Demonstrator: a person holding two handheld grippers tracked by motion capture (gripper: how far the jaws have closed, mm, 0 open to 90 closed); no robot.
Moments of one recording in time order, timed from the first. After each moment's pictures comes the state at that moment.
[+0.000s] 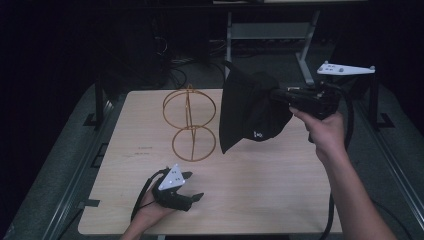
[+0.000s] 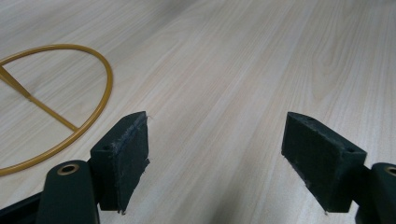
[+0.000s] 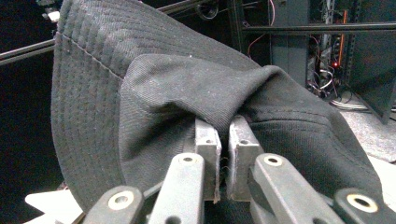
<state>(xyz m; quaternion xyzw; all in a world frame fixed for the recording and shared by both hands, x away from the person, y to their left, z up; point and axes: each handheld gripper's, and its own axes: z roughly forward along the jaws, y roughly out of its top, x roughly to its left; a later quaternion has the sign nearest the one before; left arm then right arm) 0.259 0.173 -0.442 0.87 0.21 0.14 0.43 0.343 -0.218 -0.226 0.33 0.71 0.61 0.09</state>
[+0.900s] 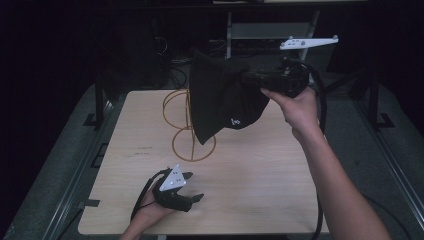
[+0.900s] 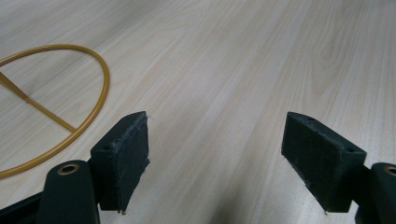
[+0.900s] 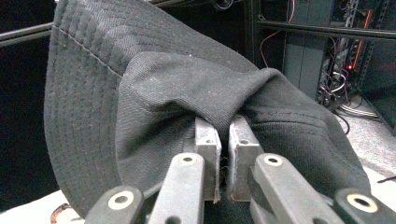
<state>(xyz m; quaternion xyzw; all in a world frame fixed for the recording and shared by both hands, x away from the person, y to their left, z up) 0.259 0.172 -0.443 0.87 0.21 0.13 0.43 0.370 -0.154 -0.186 0.30 0.75 0.59 0.10</state>
